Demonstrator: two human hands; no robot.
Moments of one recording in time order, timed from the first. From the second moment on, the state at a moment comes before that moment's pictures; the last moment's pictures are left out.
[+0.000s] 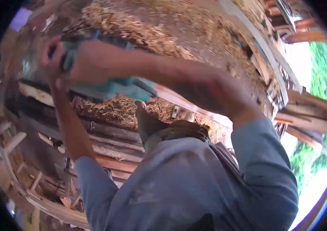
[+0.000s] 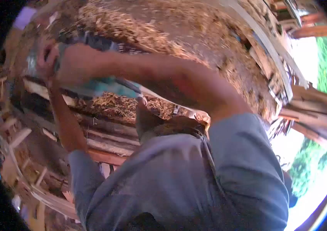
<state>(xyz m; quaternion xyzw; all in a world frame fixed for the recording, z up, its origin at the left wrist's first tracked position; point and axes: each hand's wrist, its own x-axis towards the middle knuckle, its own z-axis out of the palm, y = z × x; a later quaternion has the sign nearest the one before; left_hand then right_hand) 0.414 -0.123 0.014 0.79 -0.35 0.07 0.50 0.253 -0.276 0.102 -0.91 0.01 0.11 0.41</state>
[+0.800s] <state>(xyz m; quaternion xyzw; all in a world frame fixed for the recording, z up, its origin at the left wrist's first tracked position) -0.632 -0.499 0.042 0.33 -0.60 -0.44 0.58 -0.810 -0.522 0.200 -0.58 0.65 0.15 0.46</state>
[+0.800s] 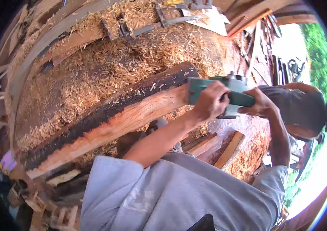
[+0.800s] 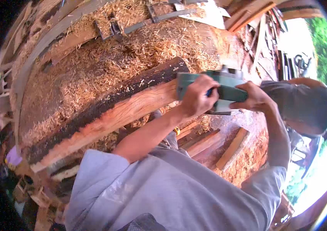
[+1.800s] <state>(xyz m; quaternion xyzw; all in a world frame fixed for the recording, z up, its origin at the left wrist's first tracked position) -0.385 -0.419 0.042 0.47 -0.53 -0.37 0.60 -0.575 -0.522 0.174 -0.73 0.38 0.23 0.52</state>
